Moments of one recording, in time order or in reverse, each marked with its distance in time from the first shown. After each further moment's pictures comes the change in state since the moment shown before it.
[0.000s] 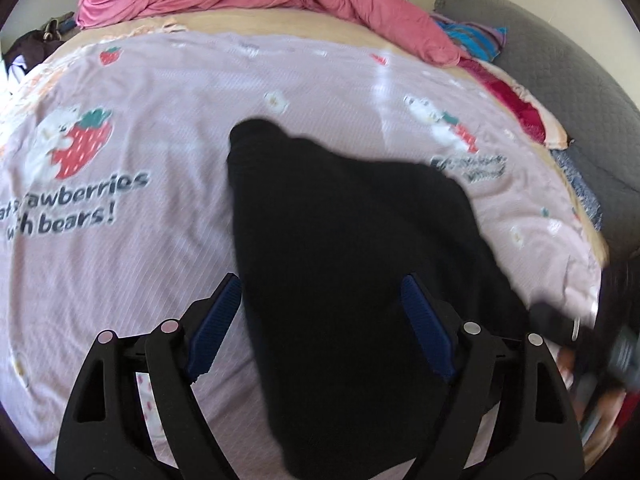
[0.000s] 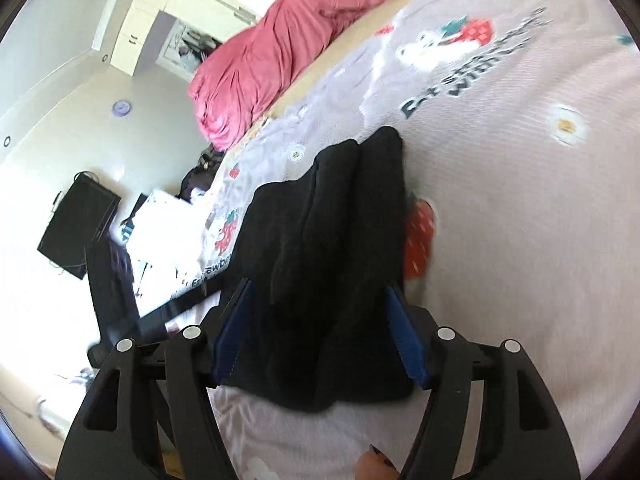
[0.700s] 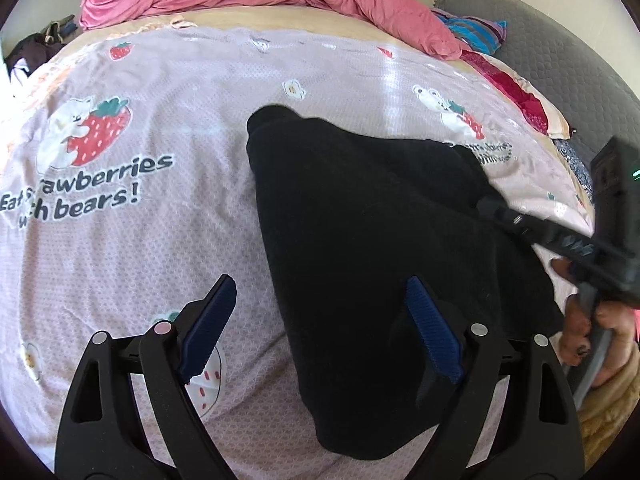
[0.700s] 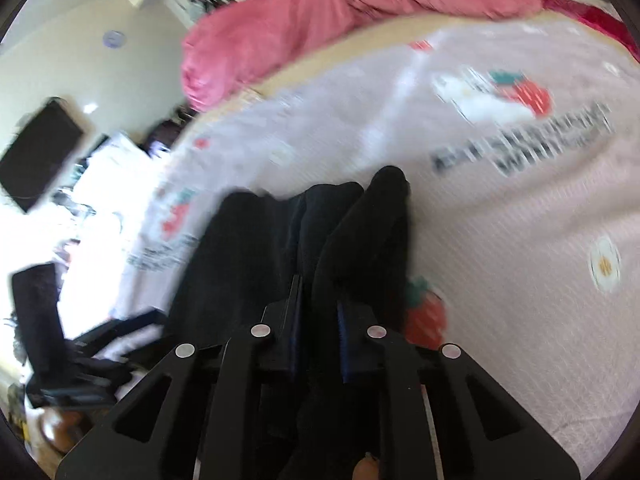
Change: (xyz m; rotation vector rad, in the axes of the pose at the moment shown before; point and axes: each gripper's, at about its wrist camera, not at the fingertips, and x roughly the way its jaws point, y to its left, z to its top) left arm -0.007 0.019 -0.017 0.017 0.009 0.003; right arm 0.052 0.027 0.039 -0.242 0.035 -0.238
